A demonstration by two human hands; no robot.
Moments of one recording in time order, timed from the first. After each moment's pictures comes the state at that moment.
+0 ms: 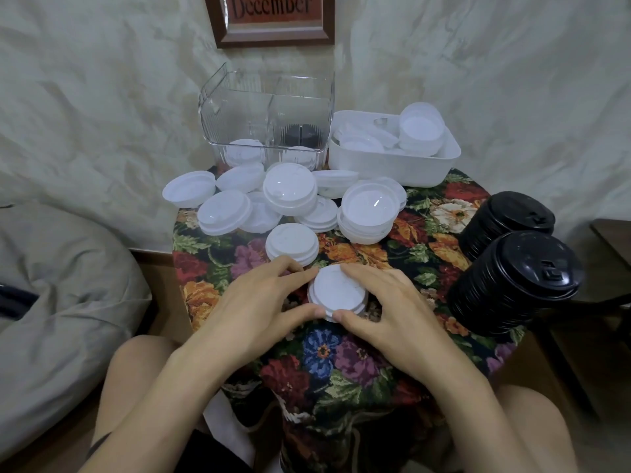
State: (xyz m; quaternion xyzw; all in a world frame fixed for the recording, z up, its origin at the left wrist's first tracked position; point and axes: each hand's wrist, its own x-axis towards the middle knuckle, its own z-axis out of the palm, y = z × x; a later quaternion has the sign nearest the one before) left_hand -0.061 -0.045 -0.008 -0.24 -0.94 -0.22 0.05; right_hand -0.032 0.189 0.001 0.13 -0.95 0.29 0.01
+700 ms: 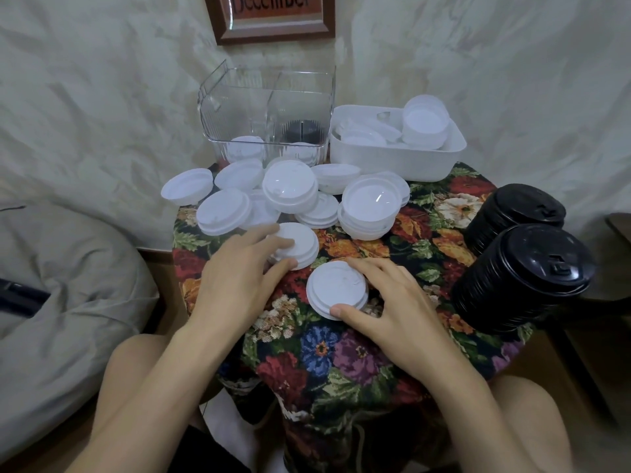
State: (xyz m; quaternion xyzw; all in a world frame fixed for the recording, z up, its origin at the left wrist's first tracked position) left_hand -0.082 -0.049 -0.012 -0.10 -0.95 -0.24 0.17; right_hand -0.032 0.191 -0.005 0.11 -0.94 0.32 0.02
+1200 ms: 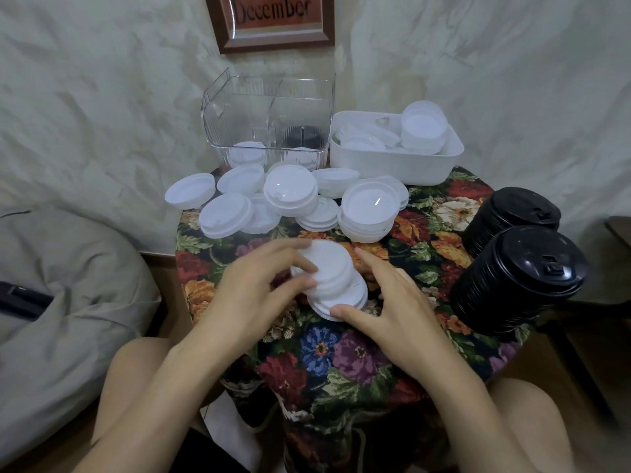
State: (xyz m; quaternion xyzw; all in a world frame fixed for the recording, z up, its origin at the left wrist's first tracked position) left_hand -0.062 -0.041 -0.004 -0.21 -0.88 -0.42 0.13; right_hand -0.033 0.190 -0.005 0.09 -0.93 0.35 0.03
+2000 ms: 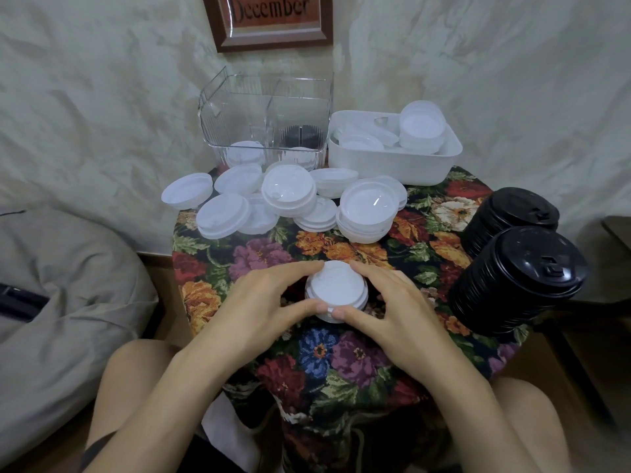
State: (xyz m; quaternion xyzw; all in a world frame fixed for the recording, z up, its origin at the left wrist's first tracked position) left_hand -0.055 -0.036 -0.002 -0.21 -0.92 -0.33 0.05; right_hand -0.032 0.193 -0.004 0.11 -0.93 0.34 0.02
